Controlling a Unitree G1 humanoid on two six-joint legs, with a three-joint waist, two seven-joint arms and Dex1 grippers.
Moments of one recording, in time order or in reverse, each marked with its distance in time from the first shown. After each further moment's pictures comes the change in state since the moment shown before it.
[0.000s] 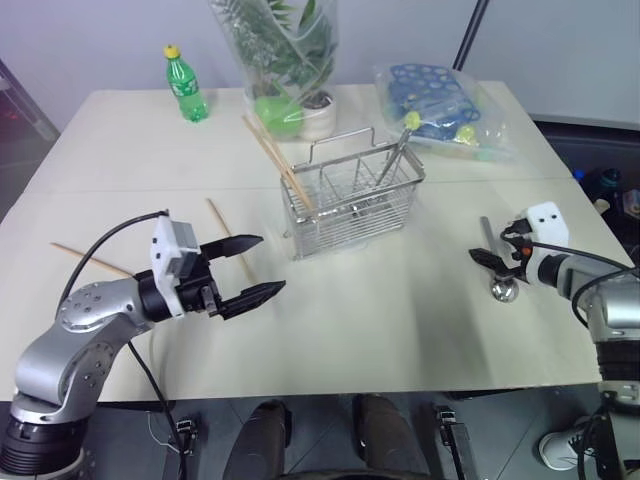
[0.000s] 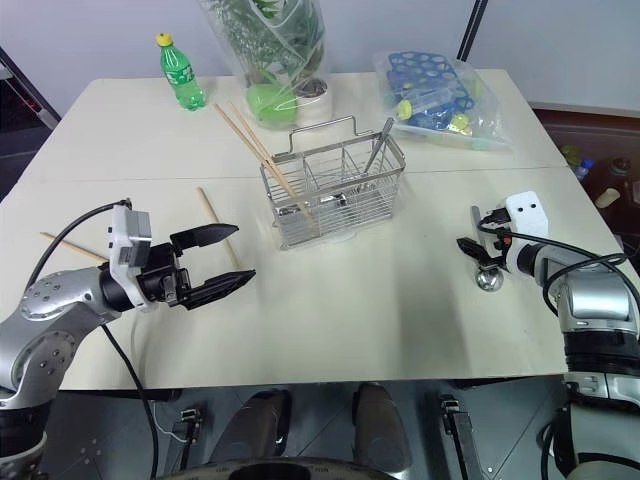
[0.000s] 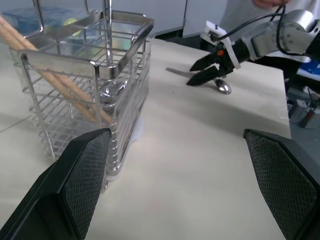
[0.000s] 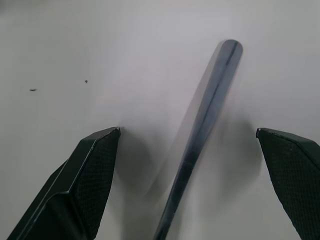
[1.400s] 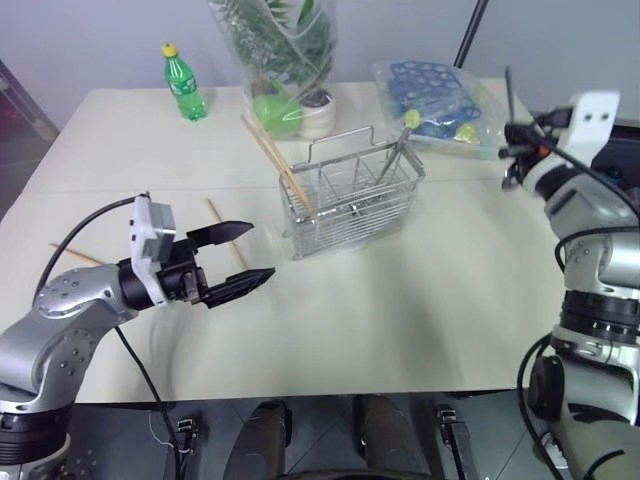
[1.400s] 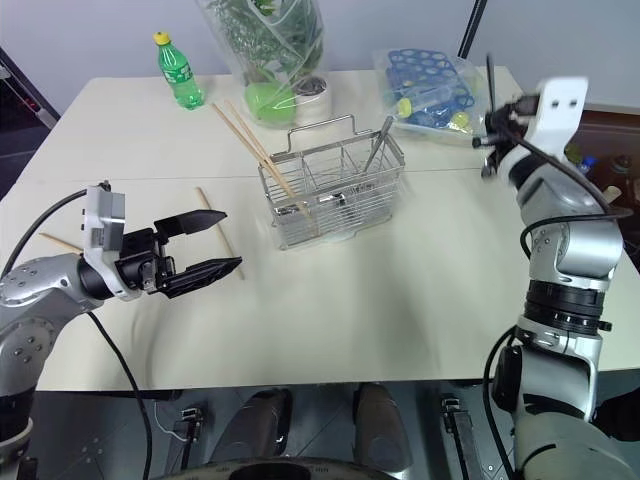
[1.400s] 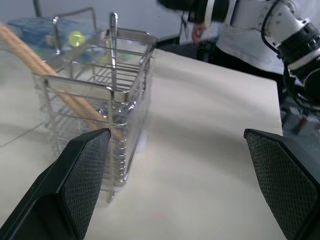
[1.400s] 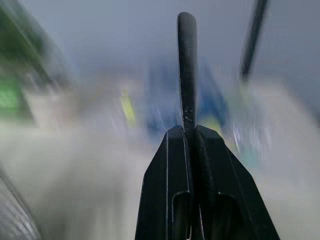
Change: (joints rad) left arm -0.051 0.050 0.080 0.022 -0.118 0.074 -0.003; right arm -0.313 0.253 -0.162 -0.249 0.040 -0.179 -0.342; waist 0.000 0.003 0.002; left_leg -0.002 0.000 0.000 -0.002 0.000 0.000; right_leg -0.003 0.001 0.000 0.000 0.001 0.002
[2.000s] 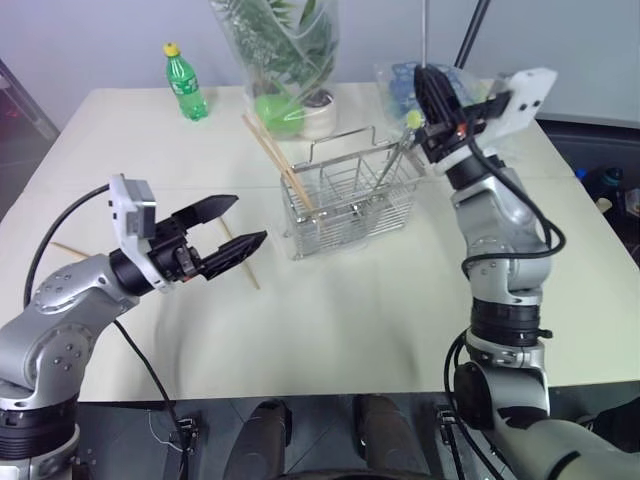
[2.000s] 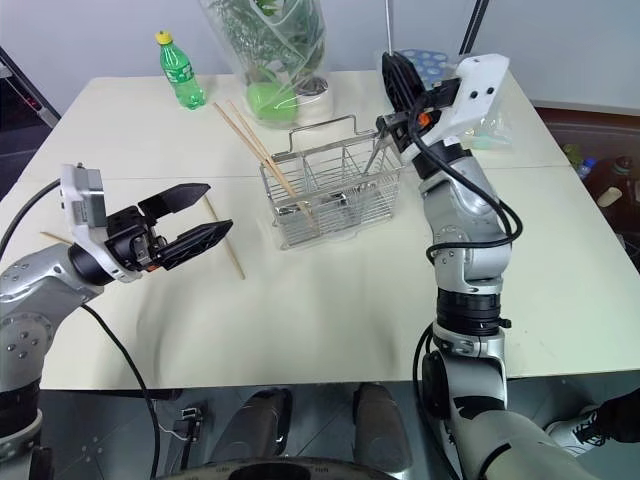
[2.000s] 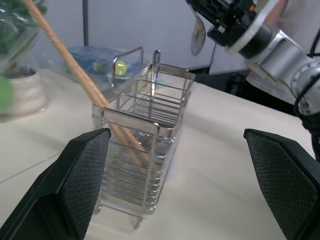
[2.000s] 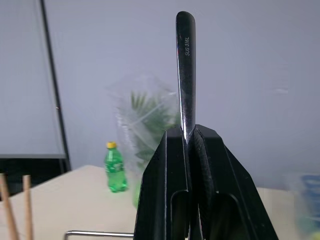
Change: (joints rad) left arm -0.045 -0.058 0.043 0.000 -0.057 0.019 0.168; right arm 0.003 0.348 0.167 -0.062 0.086 -0.327 0.085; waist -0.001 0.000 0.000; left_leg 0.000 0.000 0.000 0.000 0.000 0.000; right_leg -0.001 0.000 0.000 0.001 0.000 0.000
